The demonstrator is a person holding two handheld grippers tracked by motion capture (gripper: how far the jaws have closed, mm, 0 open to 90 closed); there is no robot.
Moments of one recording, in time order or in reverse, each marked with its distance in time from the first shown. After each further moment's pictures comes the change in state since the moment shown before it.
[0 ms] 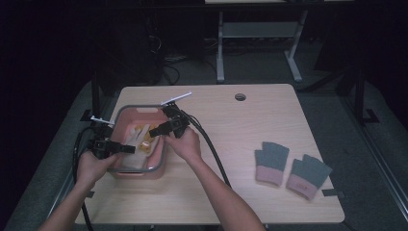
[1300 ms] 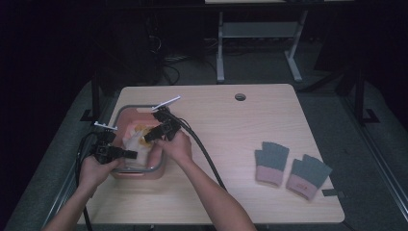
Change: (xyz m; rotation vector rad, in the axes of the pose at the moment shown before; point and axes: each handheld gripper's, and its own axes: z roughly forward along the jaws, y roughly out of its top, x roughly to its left) left arm 0.008 -0.016 0.017 0.046 -0.025 -0.013; right arm 0.001 0.003 0.036 0.075 -0.041 0.012
